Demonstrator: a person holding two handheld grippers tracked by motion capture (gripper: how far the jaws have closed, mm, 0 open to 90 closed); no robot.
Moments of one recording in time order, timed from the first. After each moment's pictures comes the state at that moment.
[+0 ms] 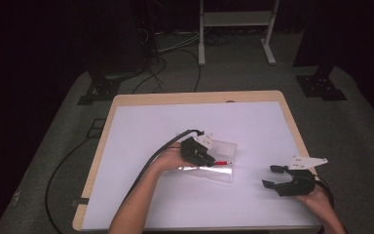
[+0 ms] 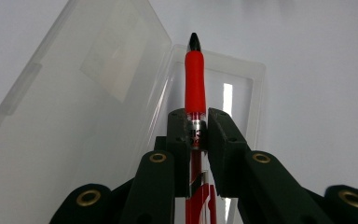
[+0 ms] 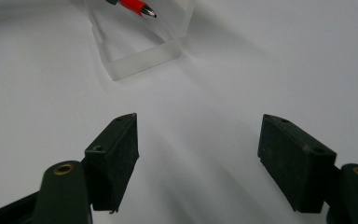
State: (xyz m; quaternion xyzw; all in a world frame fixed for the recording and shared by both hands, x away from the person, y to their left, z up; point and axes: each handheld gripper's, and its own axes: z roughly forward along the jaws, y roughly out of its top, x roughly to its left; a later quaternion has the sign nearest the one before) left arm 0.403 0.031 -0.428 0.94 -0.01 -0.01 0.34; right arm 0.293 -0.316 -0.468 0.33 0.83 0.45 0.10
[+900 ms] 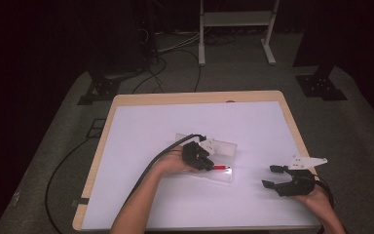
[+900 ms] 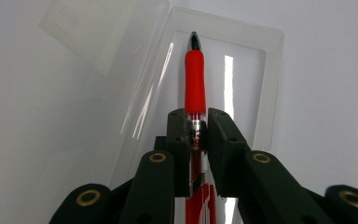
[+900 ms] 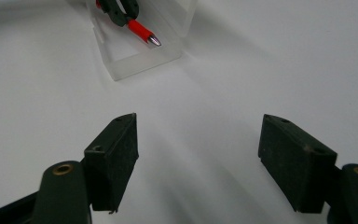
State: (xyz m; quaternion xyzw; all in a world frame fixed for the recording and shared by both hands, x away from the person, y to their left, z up) left arm 0.401 0.025 -0.446 0.95 -0.01 -0.01 0.30; right arm 0.293 -0.316 -0.468 0.32 0.83 0.45 0.10
